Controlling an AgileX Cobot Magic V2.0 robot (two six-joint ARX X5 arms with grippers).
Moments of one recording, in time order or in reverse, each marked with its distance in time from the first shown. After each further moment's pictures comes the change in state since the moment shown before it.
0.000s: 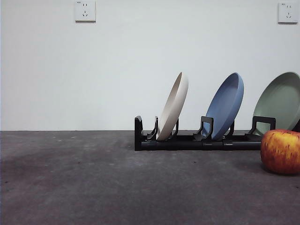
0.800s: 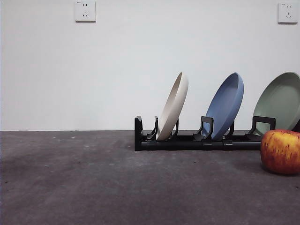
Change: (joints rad) left arm 0.073 -0.122 -0.002 -0.008 -0.048 -0.027; right arm 0.000 -0.022 0.000 0.017 0.008 0.000
